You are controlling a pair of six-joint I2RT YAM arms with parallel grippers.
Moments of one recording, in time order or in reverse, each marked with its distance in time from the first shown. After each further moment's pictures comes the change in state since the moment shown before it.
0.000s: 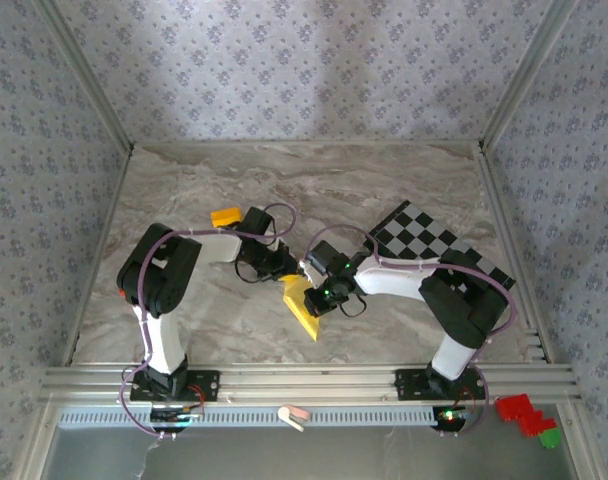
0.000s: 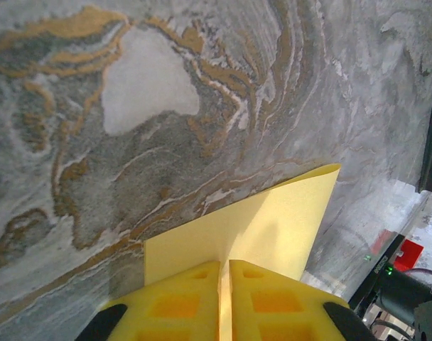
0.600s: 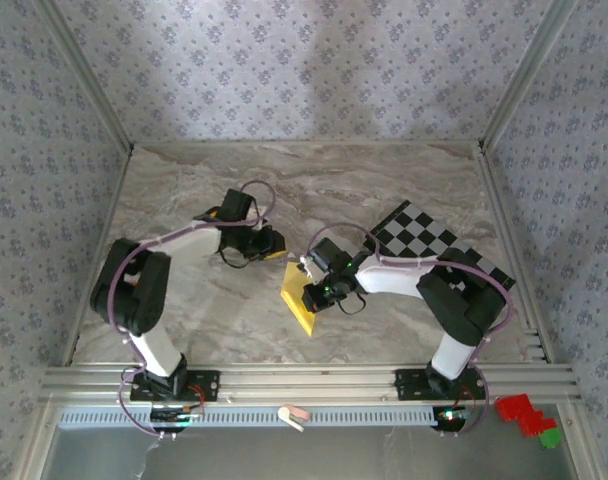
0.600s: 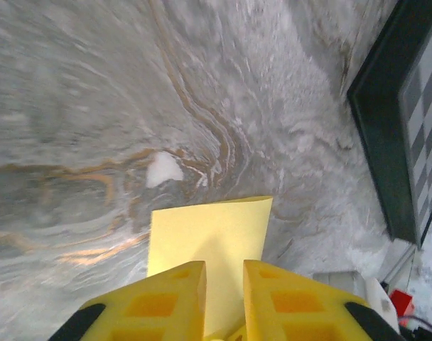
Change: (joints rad) left arm 0.105 -0.226 -0.003 -0.060 -0.107 0.003; right arm -0.033 0.021 -0.011 0.089 -0.038 0.020
